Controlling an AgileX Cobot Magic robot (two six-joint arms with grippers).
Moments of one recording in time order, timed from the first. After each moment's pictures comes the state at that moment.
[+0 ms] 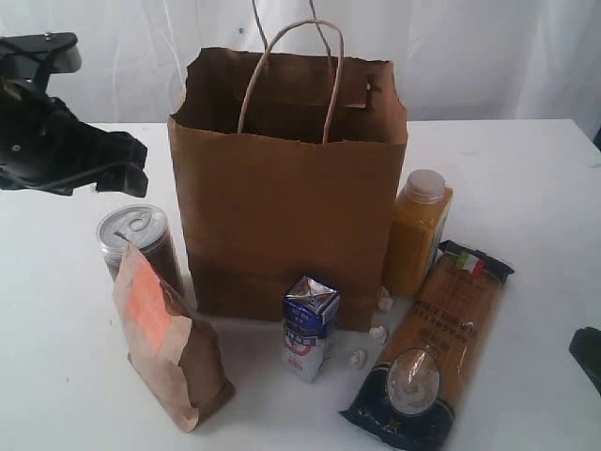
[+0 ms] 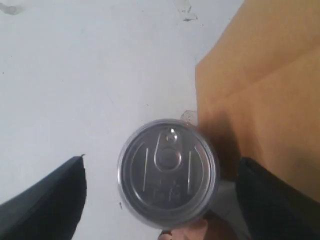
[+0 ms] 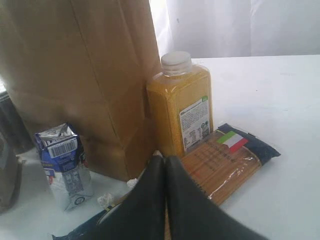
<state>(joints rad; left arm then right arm) -0.36 1.43 -1.10 -0.10 0.70 -0.10 0.41 0.13 0.00 0.00 0.12 0.12</state>
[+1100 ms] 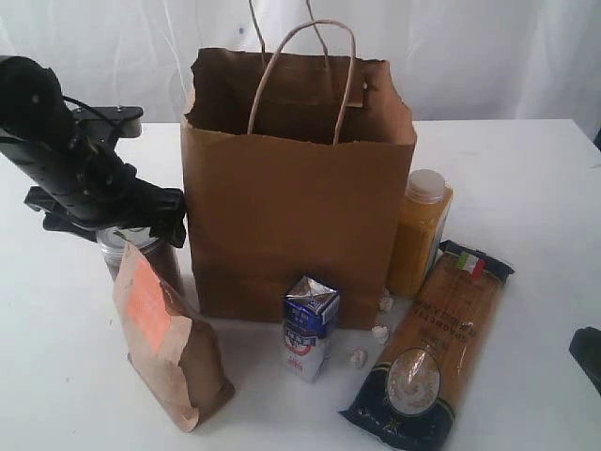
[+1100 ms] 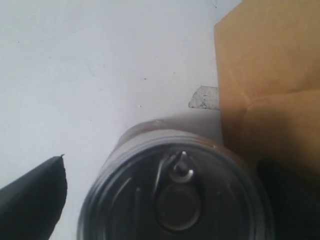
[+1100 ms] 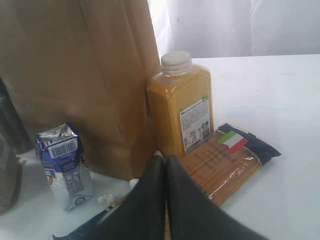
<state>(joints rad) -0.39 1.69 -1.16 -0.10 0.70 -0.10 0.41 0.13 0.00 0.00 0.12 0.12</state>
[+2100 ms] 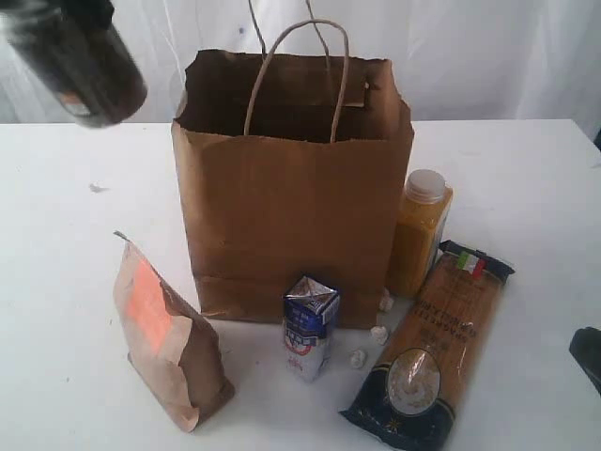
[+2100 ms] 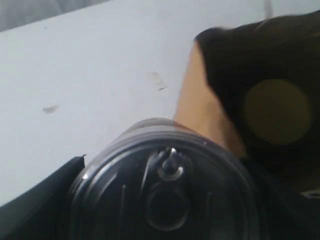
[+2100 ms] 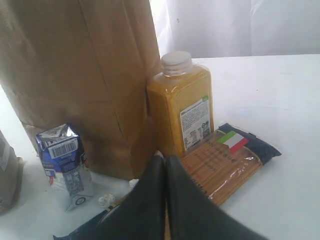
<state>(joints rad) -0.39 1.40 -1.72 -0.10 1.20 0.05 0.41 0.13 0.00 0.01 0.12 0.12</state>
